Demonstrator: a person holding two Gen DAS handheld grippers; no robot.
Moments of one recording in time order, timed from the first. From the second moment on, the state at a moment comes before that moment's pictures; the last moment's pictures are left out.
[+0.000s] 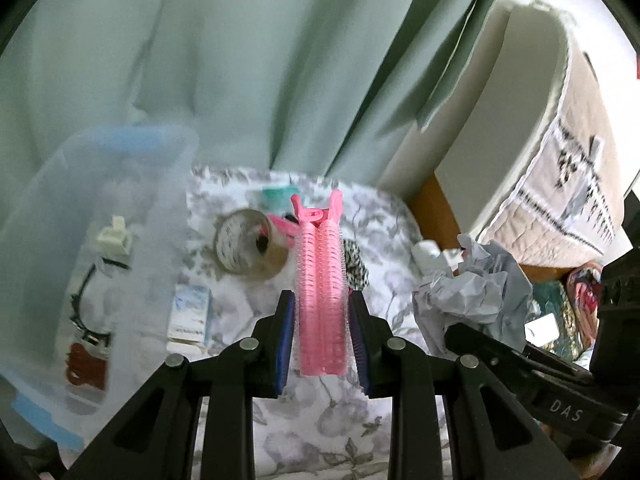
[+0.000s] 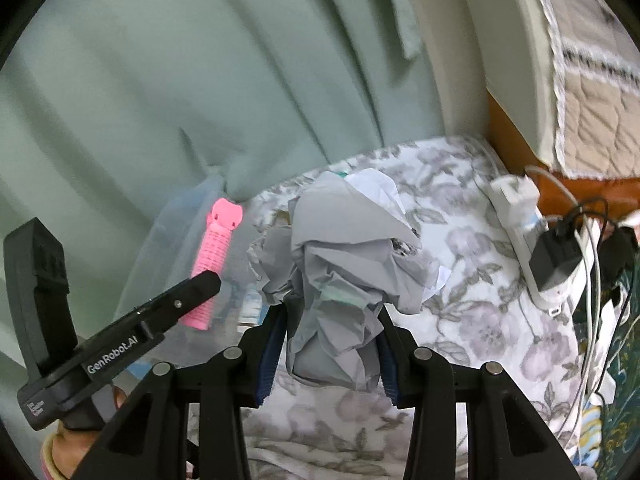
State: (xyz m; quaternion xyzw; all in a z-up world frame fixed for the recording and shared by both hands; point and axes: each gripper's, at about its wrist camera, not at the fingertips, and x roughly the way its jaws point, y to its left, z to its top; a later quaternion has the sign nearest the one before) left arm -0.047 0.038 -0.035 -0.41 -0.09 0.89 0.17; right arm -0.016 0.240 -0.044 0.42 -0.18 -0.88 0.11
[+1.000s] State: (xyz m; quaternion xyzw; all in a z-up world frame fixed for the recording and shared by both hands) left arm -0.006 -0.132 0.007 -0.32 -0.19 0.93 0.04; right arm -0.021 0.100 0.024 0.39 -0.09 -0.88 0.25
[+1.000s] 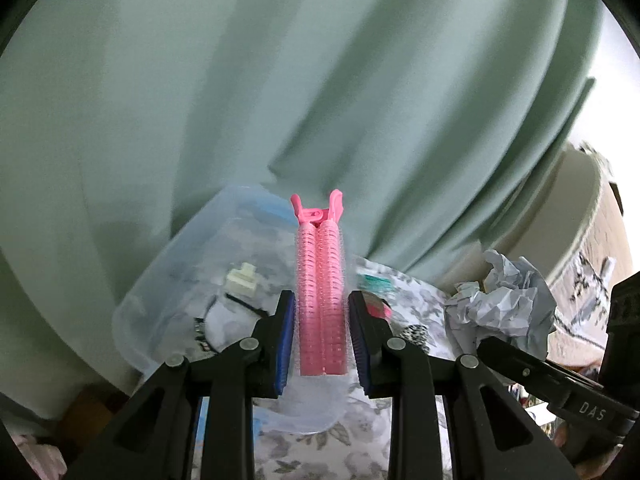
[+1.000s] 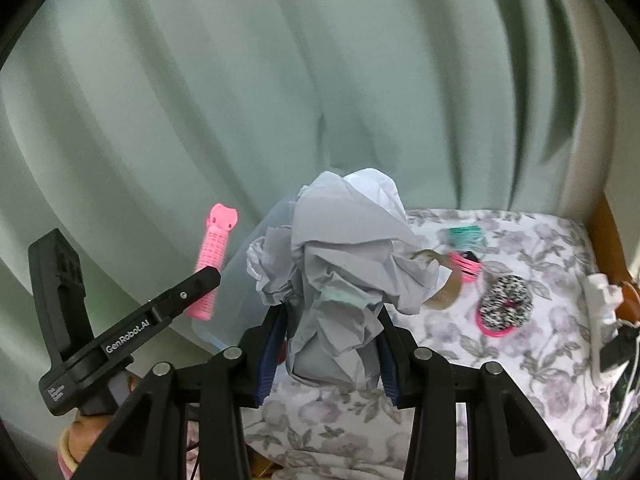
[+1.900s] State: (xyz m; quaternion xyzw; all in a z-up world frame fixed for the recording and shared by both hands) left arm -0.033 -0.183 -0.040 -0.37 -0.24 0.90 0.00; right arm -0.072 0.012 -0.029 0.46 -0.03 -0.84 0.29
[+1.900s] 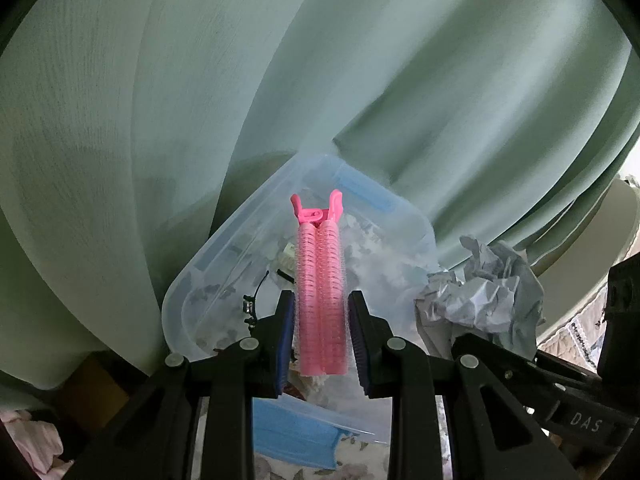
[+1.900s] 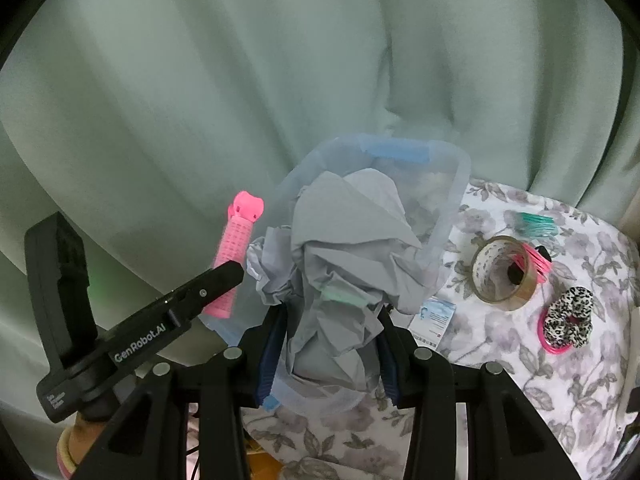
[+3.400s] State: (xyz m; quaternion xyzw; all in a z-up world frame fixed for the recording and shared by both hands) left arm -0.036 -0.115 0.002 -0.36 -0.18 0.91 0.03; right arm -0.052 0.100 -0.009 0.41 -0.11 -0.87 0.24
